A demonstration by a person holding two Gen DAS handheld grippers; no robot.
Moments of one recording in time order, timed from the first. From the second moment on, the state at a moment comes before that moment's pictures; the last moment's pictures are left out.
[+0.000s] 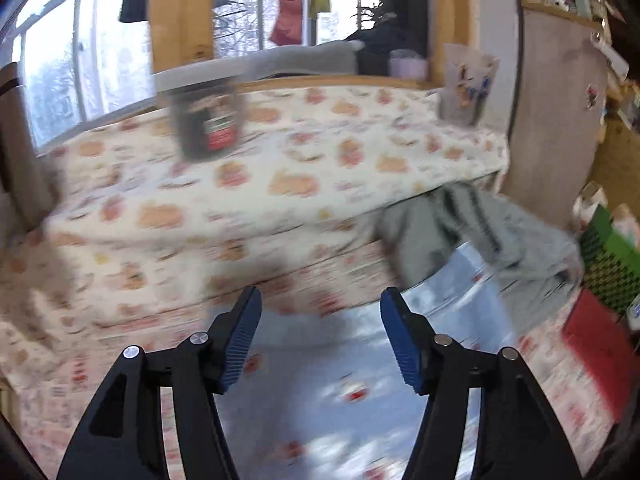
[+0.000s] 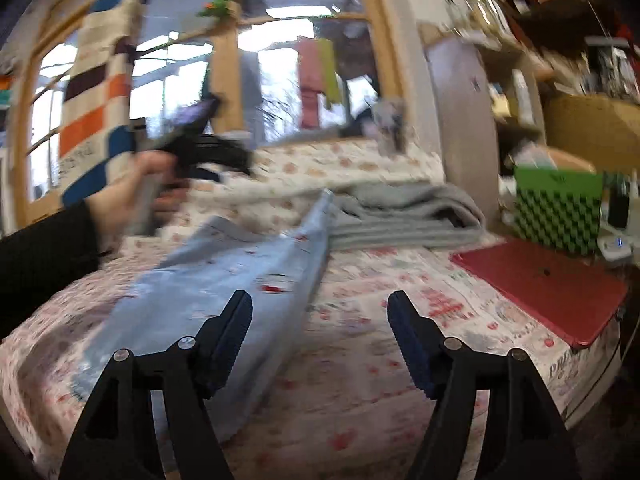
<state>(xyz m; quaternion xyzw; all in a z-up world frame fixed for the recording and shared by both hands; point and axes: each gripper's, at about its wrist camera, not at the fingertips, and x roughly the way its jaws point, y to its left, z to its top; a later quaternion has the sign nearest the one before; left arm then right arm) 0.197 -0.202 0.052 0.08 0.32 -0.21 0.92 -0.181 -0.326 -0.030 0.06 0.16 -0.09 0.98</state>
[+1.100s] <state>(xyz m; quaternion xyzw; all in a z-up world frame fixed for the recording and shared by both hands) 0.268 -0.126 -0.032 -0.03 0.42 -0.22 0.88 0.176 -0.449 -0.022 0.22 0.43 0.05 0.87</state>
